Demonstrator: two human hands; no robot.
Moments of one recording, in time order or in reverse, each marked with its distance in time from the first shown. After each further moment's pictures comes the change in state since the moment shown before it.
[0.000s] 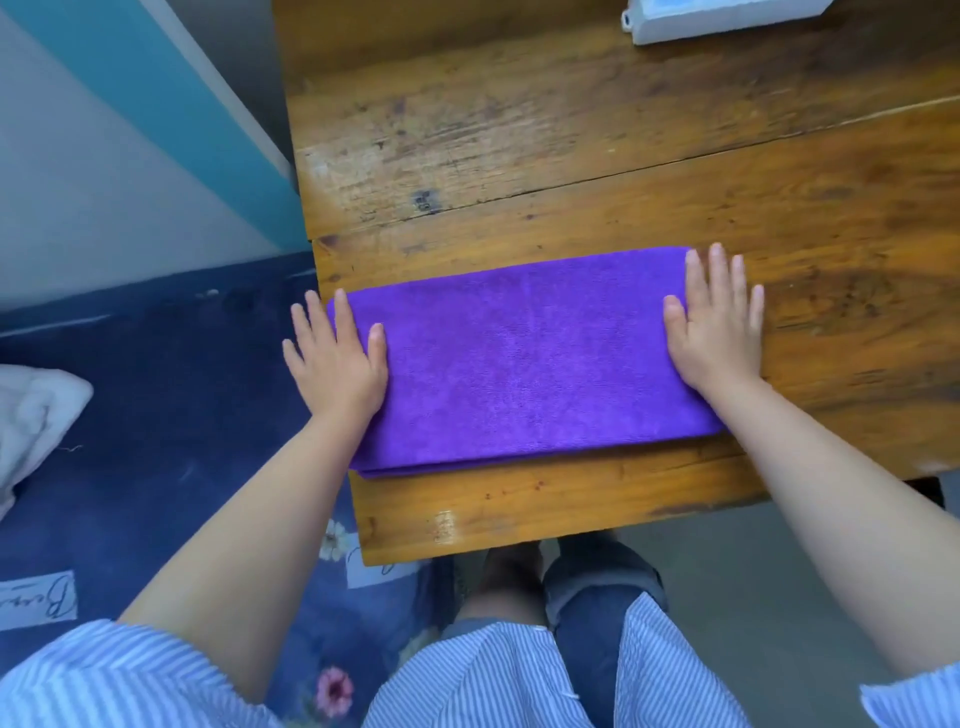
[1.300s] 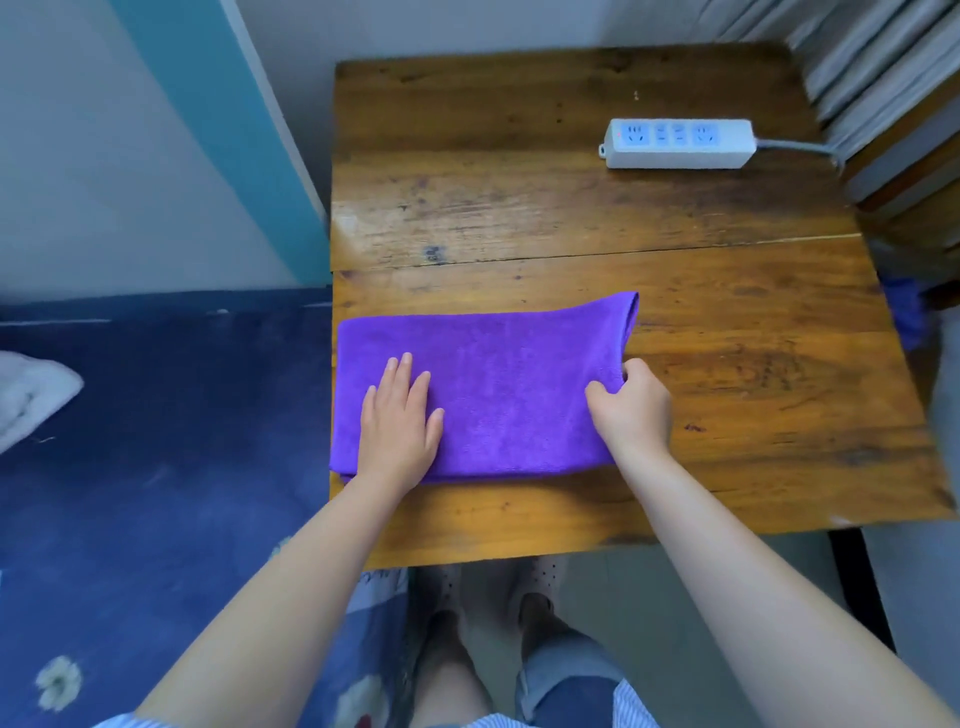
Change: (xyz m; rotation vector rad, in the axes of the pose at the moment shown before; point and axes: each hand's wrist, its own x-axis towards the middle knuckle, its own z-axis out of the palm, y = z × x) left_hand -0.073 0.033 0.009 -0.124 -0.043 0.292; right_hand -0.067 -0.068 -0.045 0.459 0.042 0.256
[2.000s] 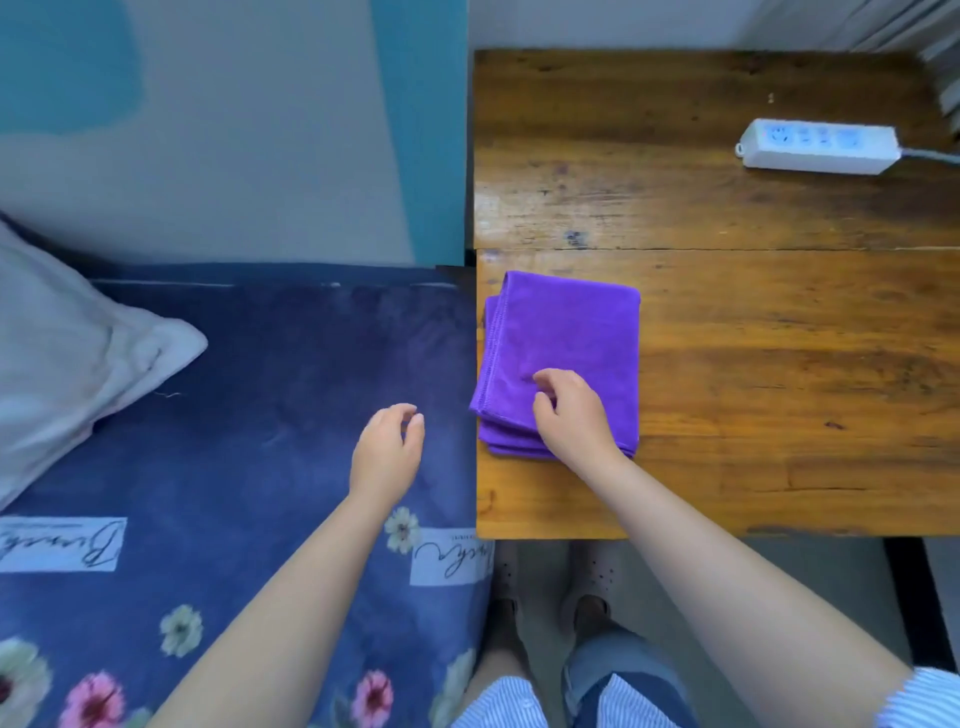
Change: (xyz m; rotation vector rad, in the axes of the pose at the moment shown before) left_hand -0.059 -0.155 -0.042 -0.499 0.018 -0.331; right_hand -0.096 -0.081 0.145 -0.090 -0.298 -0.413
